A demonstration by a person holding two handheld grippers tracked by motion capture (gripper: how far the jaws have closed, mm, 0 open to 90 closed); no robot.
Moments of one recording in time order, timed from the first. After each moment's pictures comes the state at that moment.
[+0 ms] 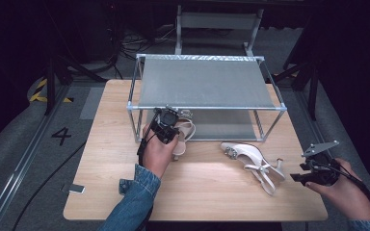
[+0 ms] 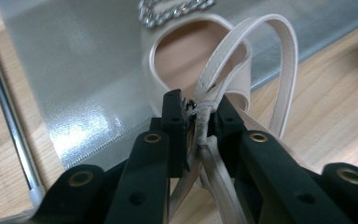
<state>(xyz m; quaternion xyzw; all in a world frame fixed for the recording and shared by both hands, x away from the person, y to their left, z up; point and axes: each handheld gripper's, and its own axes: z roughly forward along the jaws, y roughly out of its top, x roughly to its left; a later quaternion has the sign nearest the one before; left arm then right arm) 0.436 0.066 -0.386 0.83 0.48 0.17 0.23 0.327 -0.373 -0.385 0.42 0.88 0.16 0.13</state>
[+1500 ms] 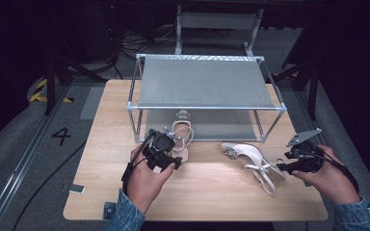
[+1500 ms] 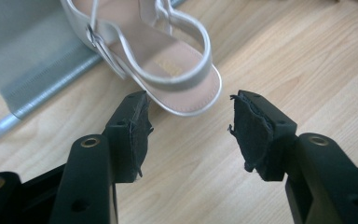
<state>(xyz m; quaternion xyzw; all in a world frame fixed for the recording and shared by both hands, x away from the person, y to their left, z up) 0.349 0.084 -0.368 0.87 0.41 0.09 0.25 0.359 -0.339 -0.376 0.37 0.90 0.18 0.13</state>
